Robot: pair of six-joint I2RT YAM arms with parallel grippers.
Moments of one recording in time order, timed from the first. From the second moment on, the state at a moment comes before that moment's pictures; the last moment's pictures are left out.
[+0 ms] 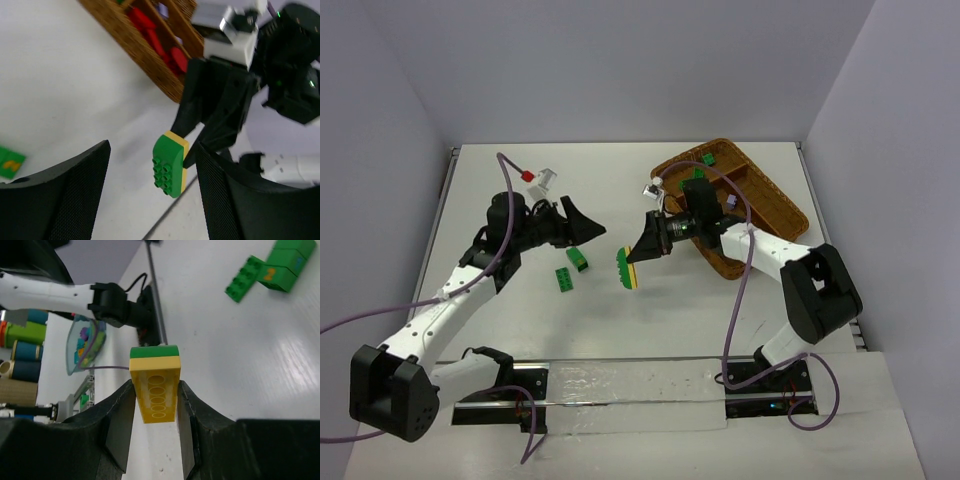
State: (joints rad) left arm -0.38 1.10 0.78 0.00 0.56 -0.65; right arm 0.48 1.58 0.96 0.09 -1.11 0.46
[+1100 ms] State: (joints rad) left arm -0.44 1.17 0.64 0.38 0.96 -0.78; right arm 0.54 1.55 0.97 0.26 -1.27 0.57
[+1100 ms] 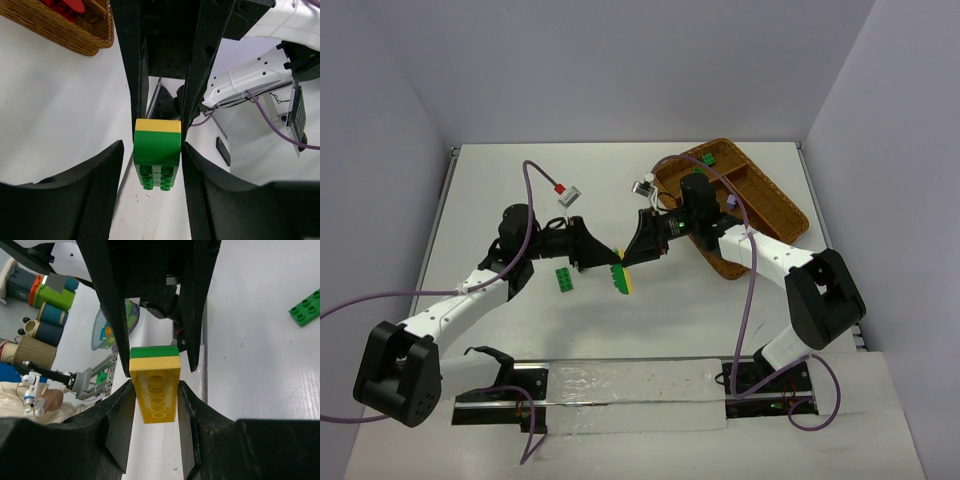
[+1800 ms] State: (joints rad) left arm -0.36 1.06 0.56 0.45 0.87 -0.88; right arm 0.43 1.65 0.83 0.67 -1.13 0.93
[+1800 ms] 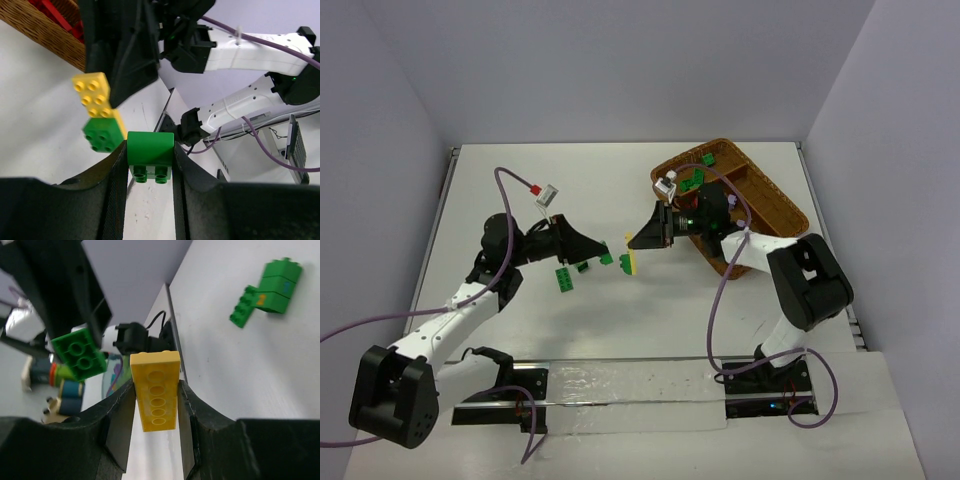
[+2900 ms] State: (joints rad) left arm -0.43 1.42 0.82 -0.29 -0.05 -0.81; right arm 0.43 1.53 0.87 -0.04 -0.49 0.44
